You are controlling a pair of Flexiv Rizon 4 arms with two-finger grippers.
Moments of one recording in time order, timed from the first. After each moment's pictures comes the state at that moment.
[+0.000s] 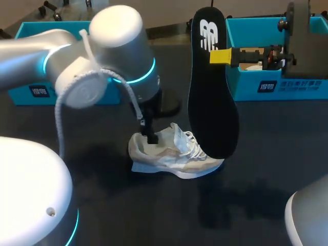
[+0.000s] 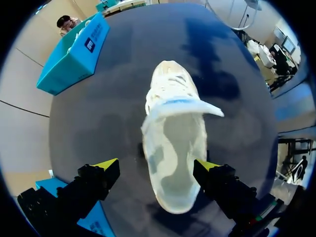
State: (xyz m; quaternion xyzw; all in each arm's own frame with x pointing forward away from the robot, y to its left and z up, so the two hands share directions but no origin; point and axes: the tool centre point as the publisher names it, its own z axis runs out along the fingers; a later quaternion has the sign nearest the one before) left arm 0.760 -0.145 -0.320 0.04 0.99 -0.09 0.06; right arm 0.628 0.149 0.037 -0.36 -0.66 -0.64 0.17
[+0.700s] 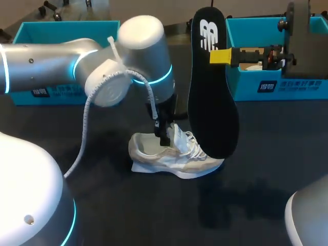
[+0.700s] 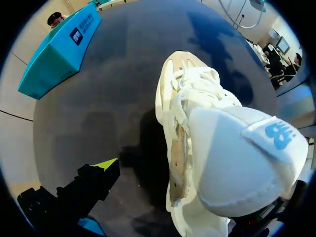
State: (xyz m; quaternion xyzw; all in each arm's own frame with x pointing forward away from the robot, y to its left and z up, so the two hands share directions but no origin) left arm 0.786 -0.178 -0.380 0.07 0.99 -0.09 0.01; right arm 0.628 0.149 0.037 -0.36 -0.66 -0.64 0.17
